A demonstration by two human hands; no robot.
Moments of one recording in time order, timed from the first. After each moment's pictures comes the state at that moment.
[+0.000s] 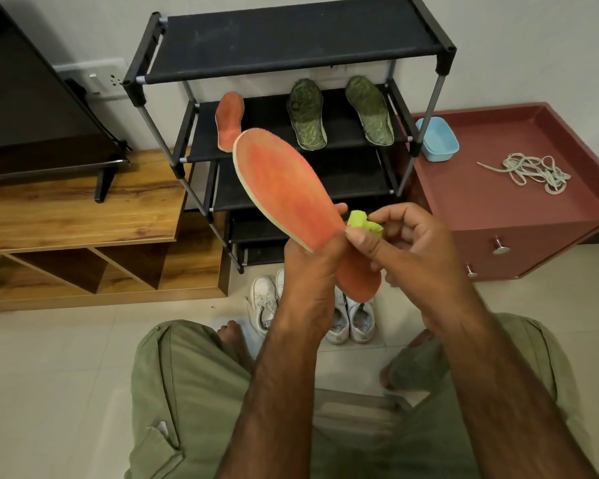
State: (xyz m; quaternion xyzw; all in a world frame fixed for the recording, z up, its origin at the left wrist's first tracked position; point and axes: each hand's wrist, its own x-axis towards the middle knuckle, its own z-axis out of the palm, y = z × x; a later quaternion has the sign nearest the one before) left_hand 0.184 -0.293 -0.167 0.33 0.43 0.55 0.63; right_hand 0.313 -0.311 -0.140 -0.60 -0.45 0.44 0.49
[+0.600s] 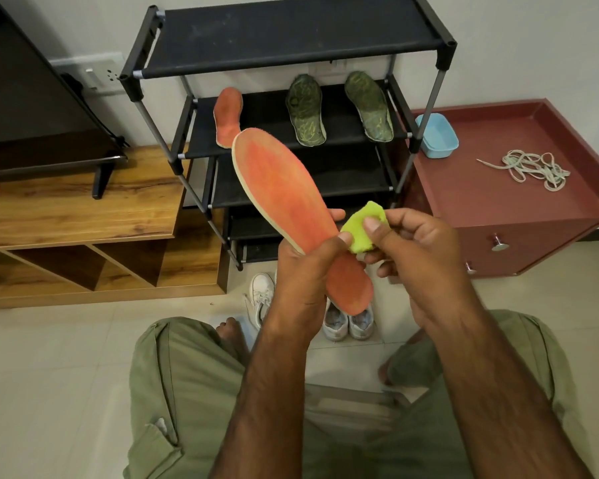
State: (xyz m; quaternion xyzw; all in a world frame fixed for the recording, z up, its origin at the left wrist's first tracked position) left_hand 0.175 -0.298 -0.169 0.36 0.43 0.53 0.63; right_hand 0.310 -0.311 -0.144 -0.60 -0.39 0.47 0.51
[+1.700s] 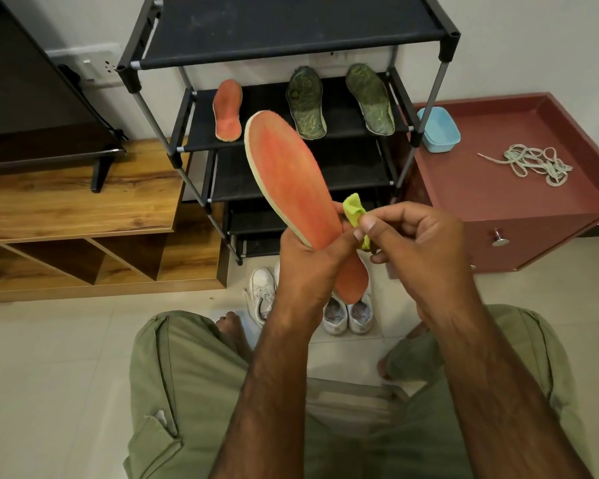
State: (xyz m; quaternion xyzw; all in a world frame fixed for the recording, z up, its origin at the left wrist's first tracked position) left_hand 0.175 -0.299 -0.165 0.44 0.44 0.53 0.57; right_hand 0.310 -0.312 -0.146 -0.59 -0.46 0.39 0.53
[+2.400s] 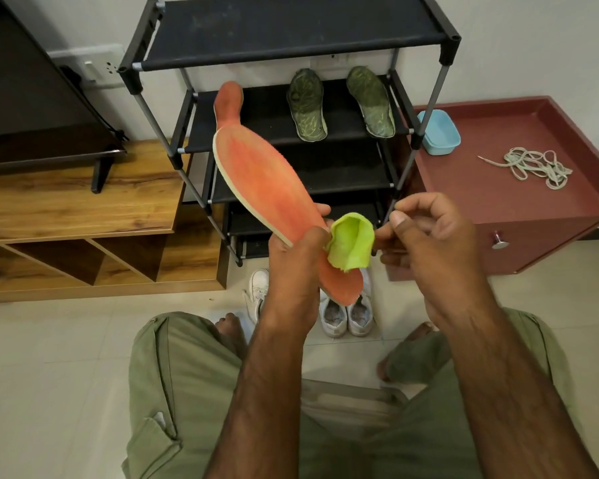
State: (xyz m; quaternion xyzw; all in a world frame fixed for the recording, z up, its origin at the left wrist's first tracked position) left_hand 0.174 -0.296 -0.165 0.34 0.46 0.57 0.59; right_hand 0.322 -0.309 -0.150 -0.61 -0.39 0.42 0.55
